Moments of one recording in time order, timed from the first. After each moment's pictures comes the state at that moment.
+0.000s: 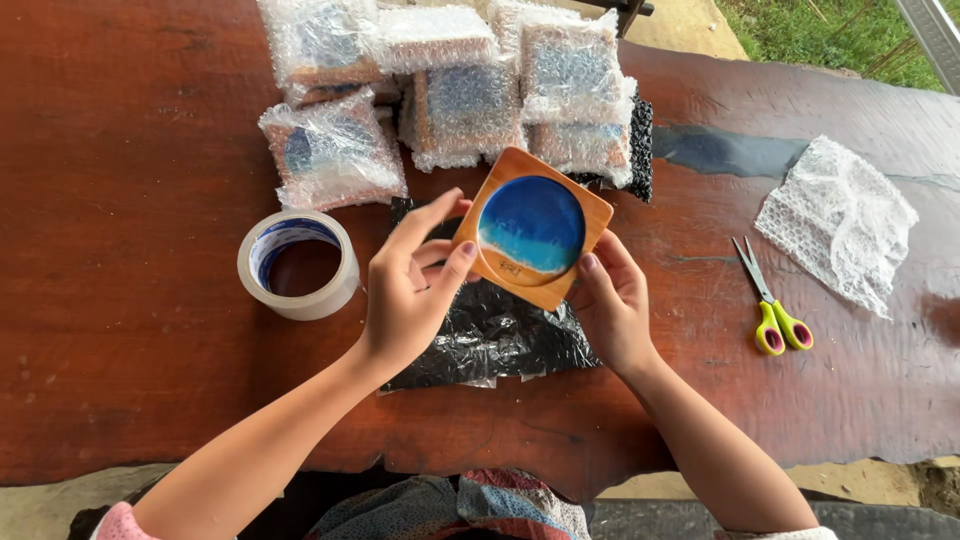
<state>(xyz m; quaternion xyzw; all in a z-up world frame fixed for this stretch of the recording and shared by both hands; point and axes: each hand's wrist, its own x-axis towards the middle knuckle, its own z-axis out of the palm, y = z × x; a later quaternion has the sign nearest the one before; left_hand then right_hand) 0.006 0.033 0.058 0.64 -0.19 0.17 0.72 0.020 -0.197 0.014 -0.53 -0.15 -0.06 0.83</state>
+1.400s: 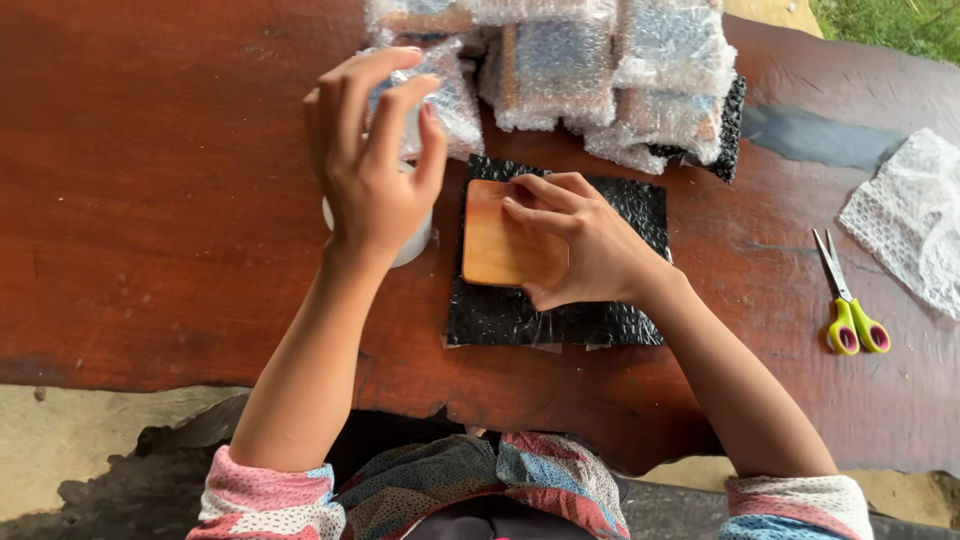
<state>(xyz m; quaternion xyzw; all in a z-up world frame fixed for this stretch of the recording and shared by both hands) 0.031 0.126 0.104 0.77 -0.18 0.55 0.25 0.052 -0.127 0.071 -0.84 -0.50 -0.04 0.21</state>
